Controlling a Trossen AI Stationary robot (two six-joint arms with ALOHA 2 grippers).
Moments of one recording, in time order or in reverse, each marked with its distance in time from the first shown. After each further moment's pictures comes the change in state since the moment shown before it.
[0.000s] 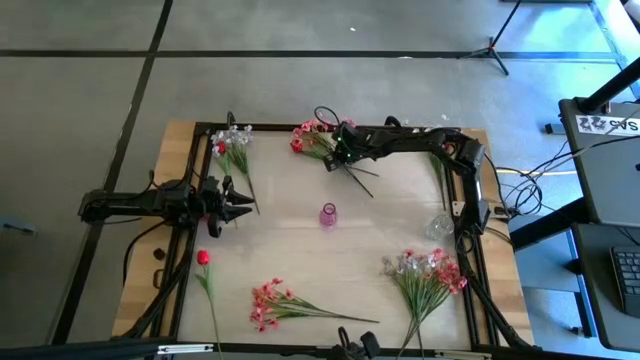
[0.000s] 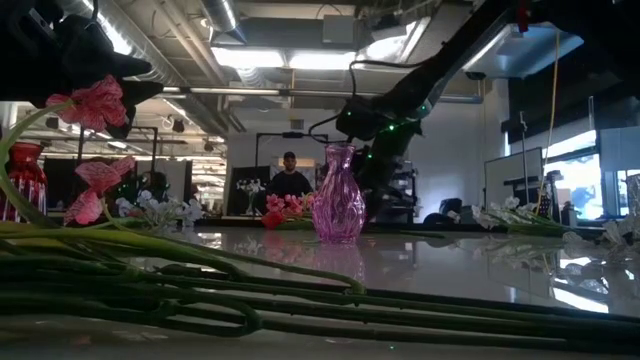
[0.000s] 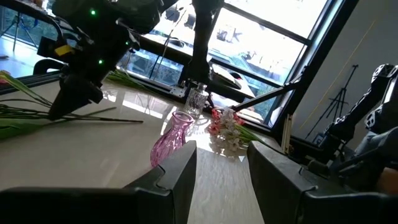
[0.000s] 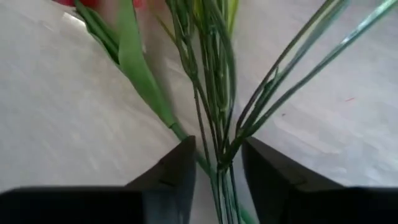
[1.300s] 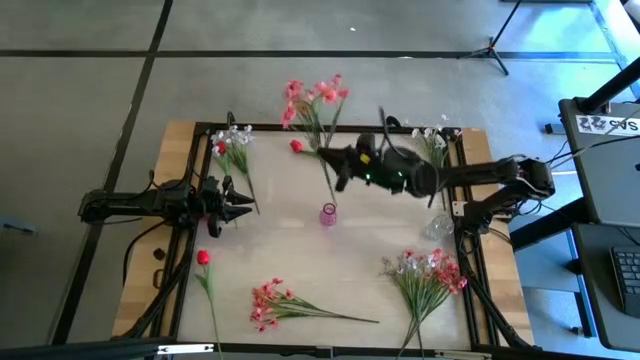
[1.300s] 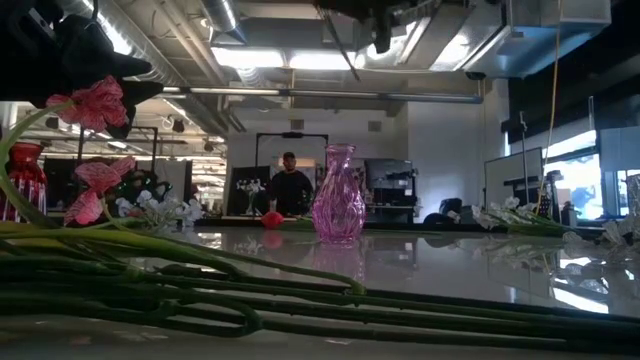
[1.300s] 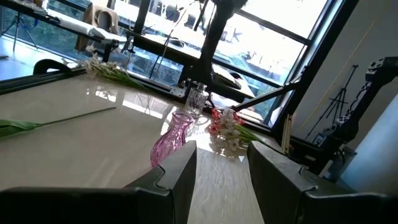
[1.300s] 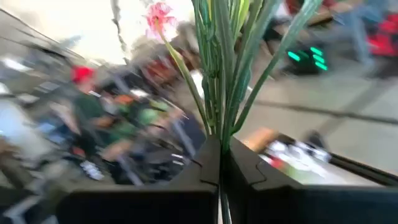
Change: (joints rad) left arm 0.000 0.000 0.000 0.000 0.000 0.000; right arm 0.456 -0.564 -0.251 0.806 0.273 -0.067
